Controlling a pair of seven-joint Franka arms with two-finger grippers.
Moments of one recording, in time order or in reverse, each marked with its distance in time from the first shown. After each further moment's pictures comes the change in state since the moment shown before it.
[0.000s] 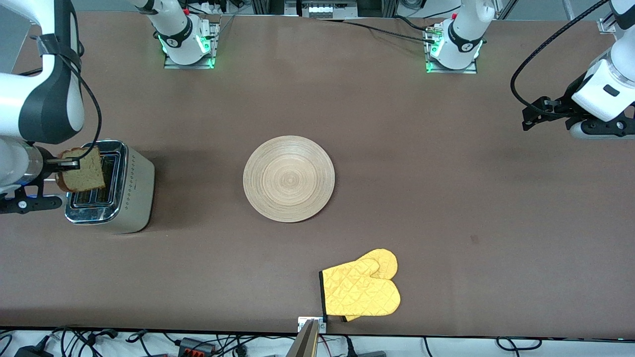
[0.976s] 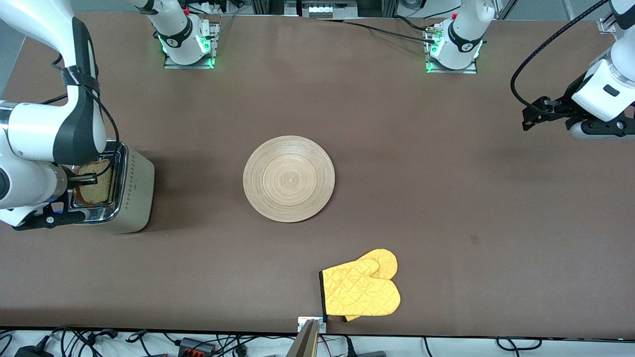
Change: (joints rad) left arm 0.000 0.000 0.000 0.000 0.000 0.000 0.000; right arm -0.001 0.059 0.001 -0.045 0.000 0.107 -0.003
